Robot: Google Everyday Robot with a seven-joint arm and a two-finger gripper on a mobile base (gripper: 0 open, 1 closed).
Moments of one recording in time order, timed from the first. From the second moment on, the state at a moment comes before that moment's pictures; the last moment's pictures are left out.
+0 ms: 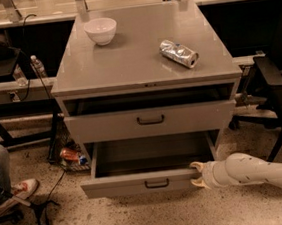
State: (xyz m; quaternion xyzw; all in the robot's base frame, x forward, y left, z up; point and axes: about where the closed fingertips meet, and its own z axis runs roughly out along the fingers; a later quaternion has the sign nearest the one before) arm 0.532 -0.206 0.404 -0.65 0.70 0.03 0.29
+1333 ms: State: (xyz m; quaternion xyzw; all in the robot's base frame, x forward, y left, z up) arm 0.530 -0.205 0.404 -0.66 0.70 0.03 0.29
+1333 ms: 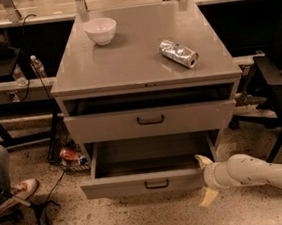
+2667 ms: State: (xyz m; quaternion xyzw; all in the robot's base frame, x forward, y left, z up) arm 0.508 -0.199 0.382 -0.70 0.68 -0.02 0.21
